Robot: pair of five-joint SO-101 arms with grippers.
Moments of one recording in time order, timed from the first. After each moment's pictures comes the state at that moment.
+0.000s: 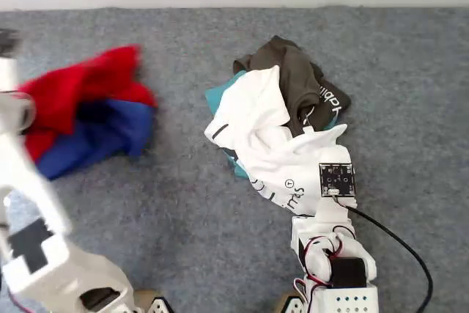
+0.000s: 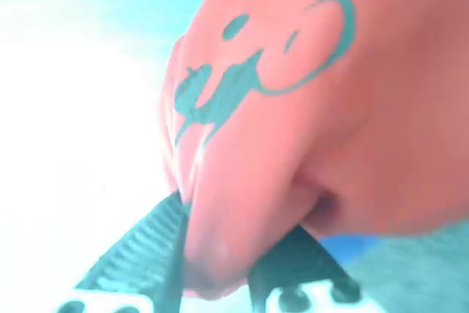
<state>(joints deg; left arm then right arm) -42.0 5.7 -11.6 80.1 -32.0 -5.5 -103.1 95.6 74.2 -4.4</state>
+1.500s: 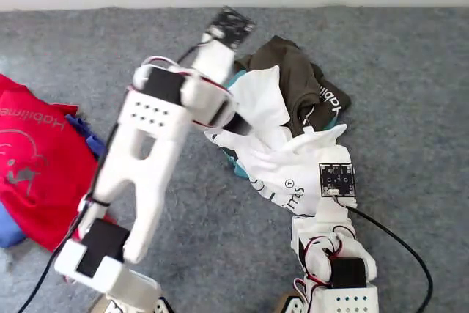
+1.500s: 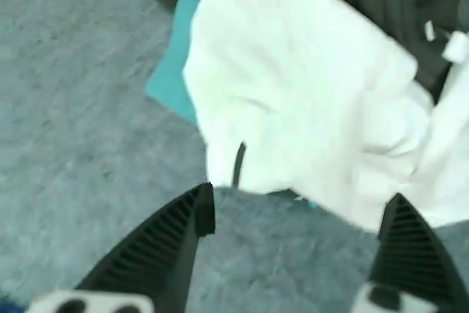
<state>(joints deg) 19.3 5.4 -9.8 80.7 -9.9 -5.5 -103.1 95.6 74.2 -4.4</state>
